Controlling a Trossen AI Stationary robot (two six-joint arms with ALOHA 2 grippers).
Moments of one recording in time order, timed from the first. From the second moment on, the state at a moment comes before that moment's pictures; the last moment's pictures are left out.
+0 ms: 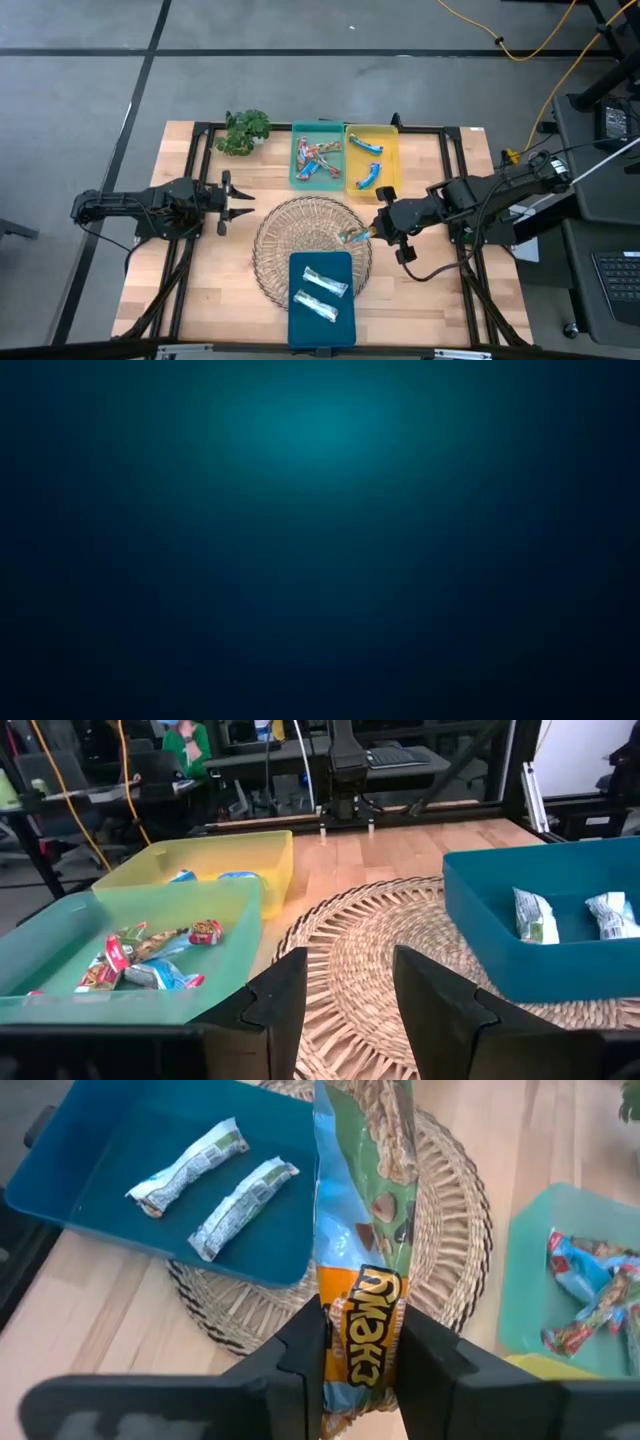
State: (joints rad) left arm 0.06 0.08 0.06 -0.13 -0.01 0.09; right arm 0.33 1.33 1.29 -0.84 0.14 -0.06
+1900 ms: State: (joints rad) left arm 0.08 0.00 0.01 0.05 -0.01 0.09; right arm 0.28 1.85 1.29 -0.35 -0.24 -0.38
